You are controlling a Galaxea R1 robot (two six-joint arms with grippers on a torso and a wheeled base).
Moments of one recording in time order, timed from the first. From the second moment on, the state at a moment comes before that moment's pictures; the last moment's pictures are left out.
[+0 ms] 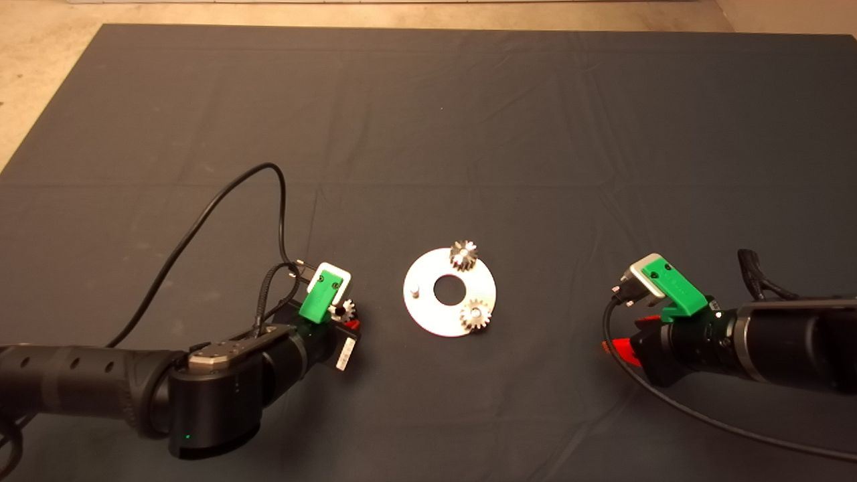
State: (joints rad) left arm 0.12 2.32 -0.62 1.43 1.46 -1.23; right arm 0.12 2.14 -0.40 -0.85 -1.52 1.29
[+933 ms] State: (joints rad) left arm 0.12 2.31 -0.59 1.43 1.47 -1.21; right arm 0.12 2.14 -0.40 -0.85 -1.52 1.29
